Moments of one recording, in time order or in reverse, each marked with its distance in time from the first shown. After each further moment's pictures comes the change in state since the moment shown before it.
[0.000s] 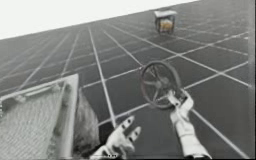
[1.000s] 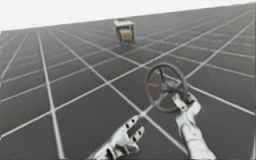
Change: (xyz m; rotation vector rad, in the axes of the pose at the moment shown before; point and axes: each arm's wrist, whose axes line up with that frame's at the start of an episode) left arm 0.002 -0.003 0.000 0.005 0.008 -0.009; right arm 0.001 -0.009 0.000 -0.002 0.006 -0.027
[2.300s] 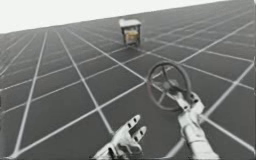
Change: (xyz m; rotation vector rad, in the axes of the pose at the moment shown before) left arm 0.000 0.000 0.000 0.003 0.003 0.006; right arm 0.001 0.003 0.000 0.009 0.000 0.011
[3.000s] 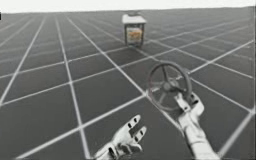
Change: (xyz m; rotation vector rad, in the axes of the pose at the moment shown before) left arm -0.003 0.009 -0.003 -0.039 -0.010 0.001; right arm -0.004 0.009 -0.004 -0.043 0.000 0.011
